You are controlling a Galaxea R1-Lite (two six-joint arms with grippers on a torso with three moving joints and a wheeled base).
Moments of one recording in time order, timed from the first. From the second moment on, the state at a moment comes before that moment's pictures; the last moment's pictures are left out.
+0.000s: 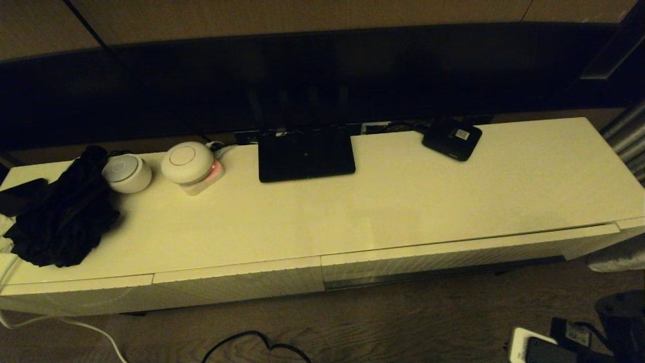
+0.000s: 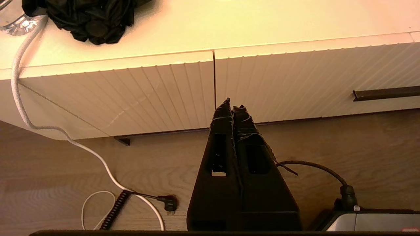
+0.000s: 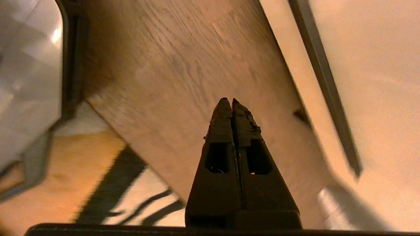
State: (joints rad) left arm 0.00 0.00 0.00 0.00 0.00 0.00; right arm 0.44 1.40 -0.20 -0.46 -0.10 -0.81
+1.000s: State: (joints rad) left arm 0.00 0.00 0.00 0.00 0.00 0.00; right arm 0.40 1.82 -0.20 -0.89 0.01 -1.18
